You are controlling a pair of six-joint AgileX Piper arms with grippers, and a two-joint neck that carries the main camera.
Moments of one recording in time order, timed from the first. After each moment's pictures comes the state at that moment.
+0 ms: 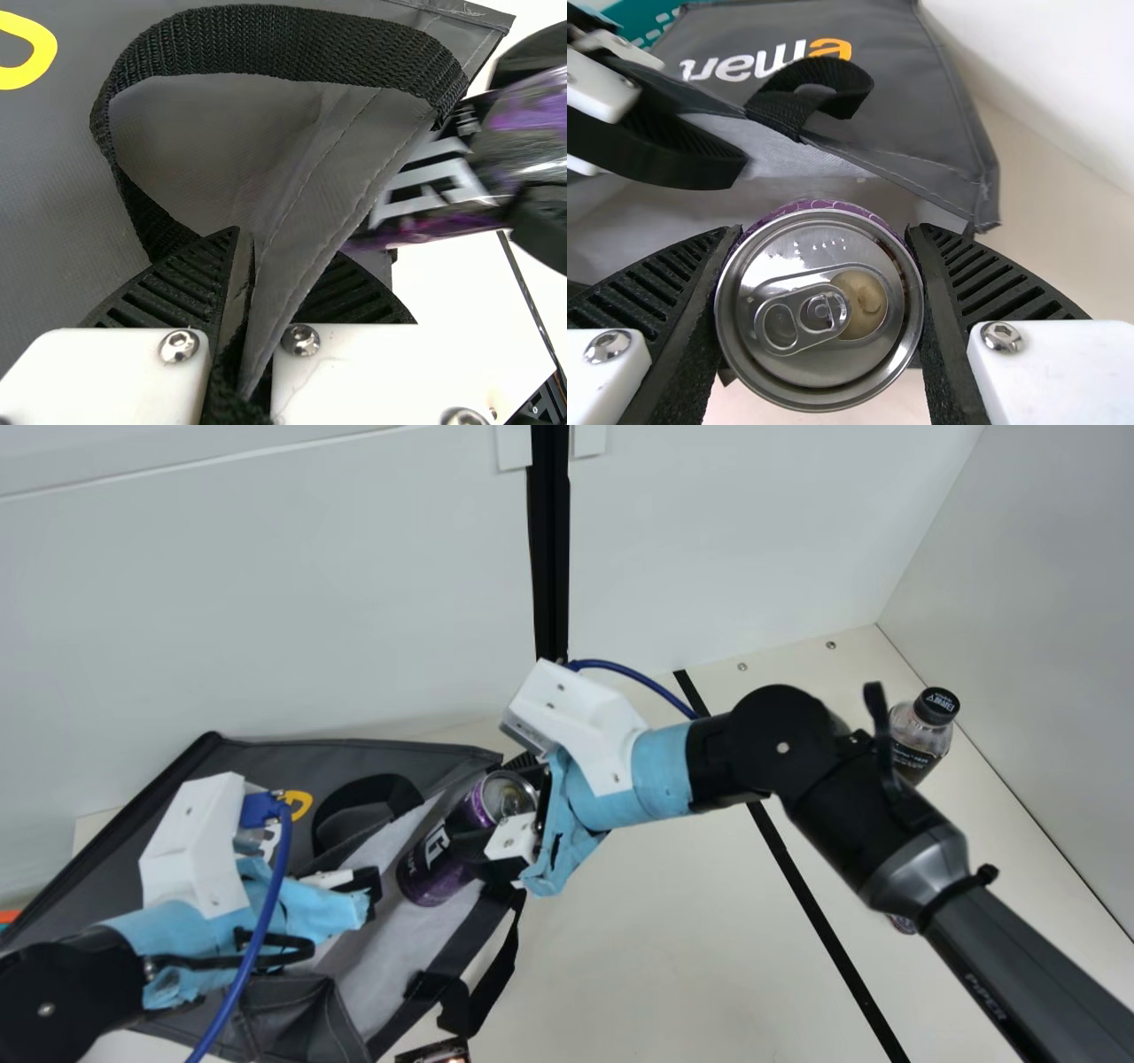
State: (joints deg) left arm -26.3 87.8 -74.7 -27.8 44.8 3.1; right arm 10.4 87.2 -79.0 46.9 54.3 -54.4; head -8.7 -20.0
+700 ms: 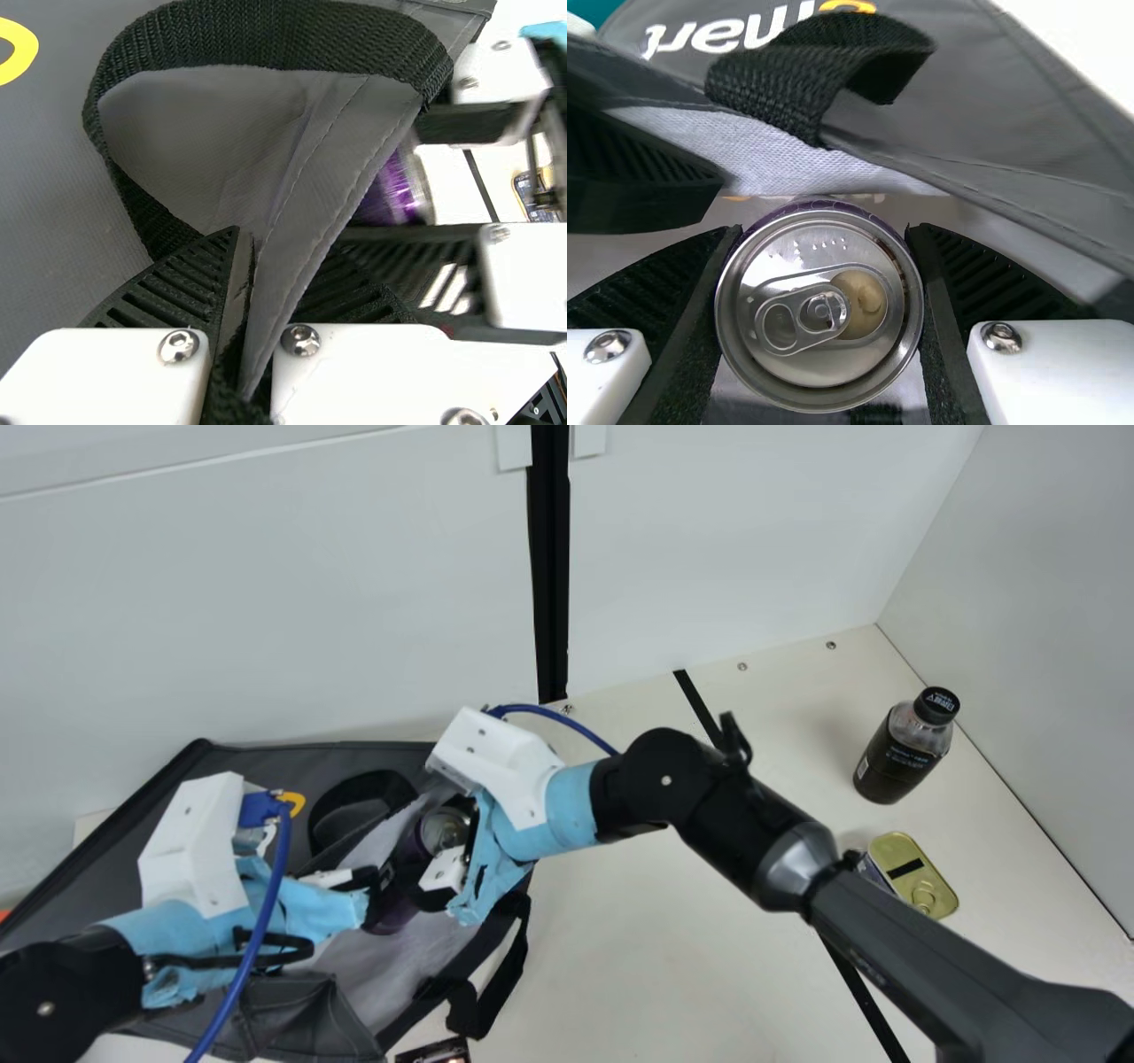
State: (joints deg) left arm -26.3 87.8 -74.7 -27.8 44.8 3.1; right arm 19.0 95.4 -77.5 49.3 44.0 -55.9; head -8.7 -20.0
